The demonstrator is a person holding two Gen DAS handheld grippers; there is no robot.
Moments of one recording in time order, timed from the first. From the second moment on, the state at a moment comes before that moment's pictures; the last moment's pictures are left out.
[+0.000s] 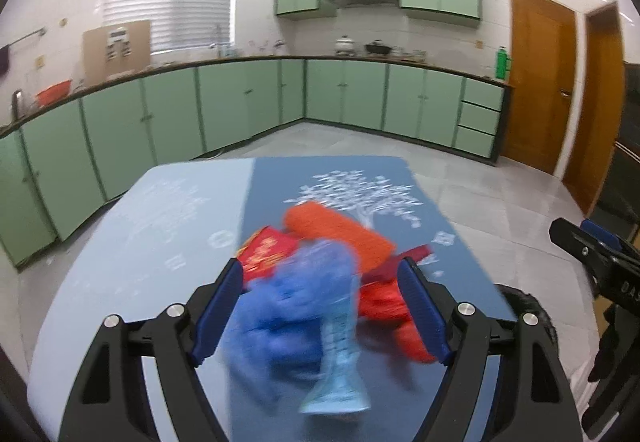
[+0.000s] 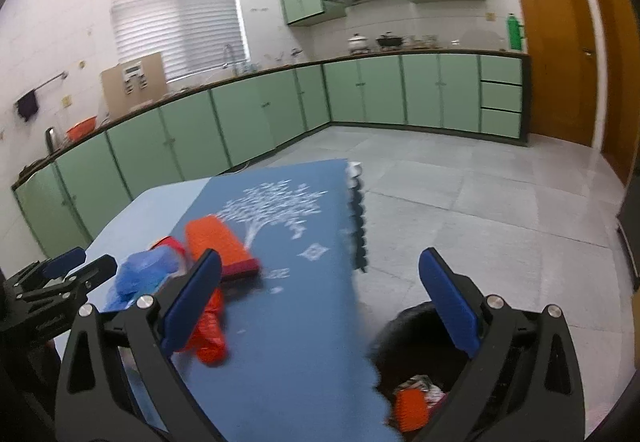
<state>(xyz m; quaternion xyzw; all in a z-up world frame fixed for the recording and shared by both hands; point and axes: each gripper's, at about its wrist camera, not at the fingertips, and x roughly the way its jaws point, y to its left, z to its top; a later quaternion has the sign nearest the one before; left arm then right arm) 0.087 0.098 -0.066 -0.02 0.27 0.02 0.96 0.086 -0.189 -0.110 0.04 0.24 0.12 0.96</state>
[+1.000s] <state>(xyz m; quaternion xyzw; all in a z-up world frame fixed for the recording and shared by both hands) 0.075 0.158 -0.108 -0.04 0.32 0.06 0.94 0.106 -0.069 -0.168 -0.02 0.35 0.23 0.91</state>
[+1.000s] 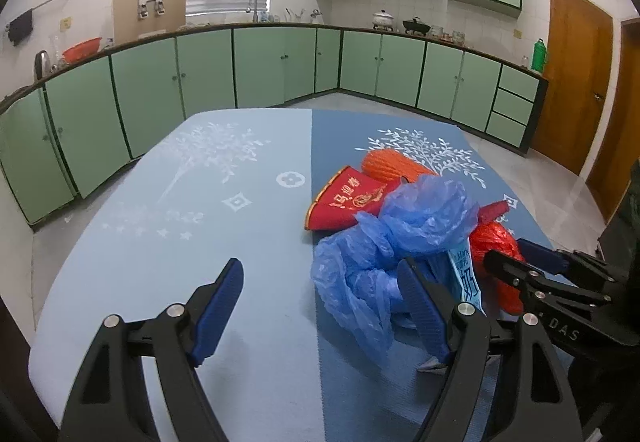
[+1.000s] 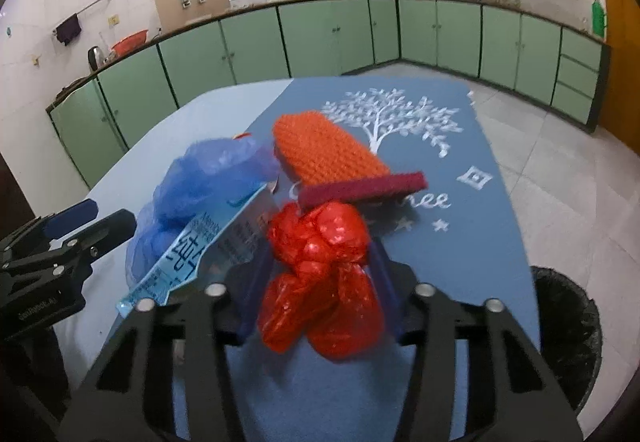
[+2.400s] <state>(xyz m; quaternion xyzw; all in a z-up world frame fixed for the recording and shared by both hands) 0.080 0.163 -0.103 -0.10 0.34 0.04 0.93 0.092 -0.102 -0.137 0.00 0.31 0.23 0.92</state>
